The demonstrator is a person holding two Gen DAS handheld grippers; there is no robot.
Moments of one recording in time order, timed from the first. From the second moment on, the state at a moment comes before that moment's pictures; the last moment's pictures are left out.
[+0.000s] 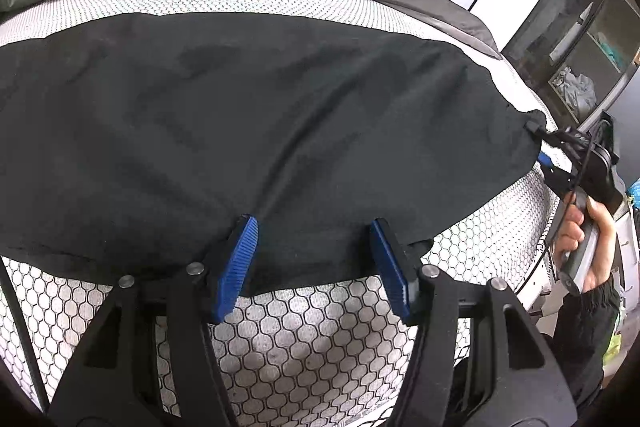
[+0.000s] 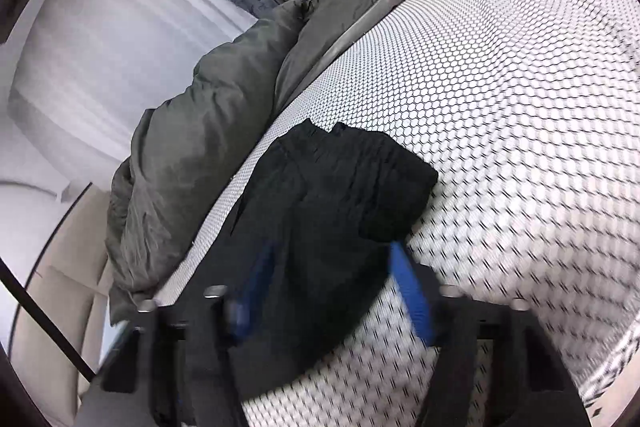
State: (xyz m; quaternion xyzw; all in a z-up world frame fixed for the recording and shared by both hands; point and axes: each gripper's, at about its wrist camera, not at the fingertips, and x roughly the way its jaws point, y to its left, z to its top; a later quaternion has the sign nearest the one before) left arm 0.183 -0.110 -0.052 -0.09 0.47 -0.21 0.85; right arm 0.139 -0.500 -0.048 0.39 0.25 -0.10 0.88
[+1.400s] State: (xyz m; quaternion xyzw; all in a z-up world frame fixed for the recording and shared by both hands) left arm 0.146 0.232 -0.039 -0.44 0.35 0.09 0.82; right arm 0.167 -0.392 0.070 0.23 0.20 -0.05 0.95
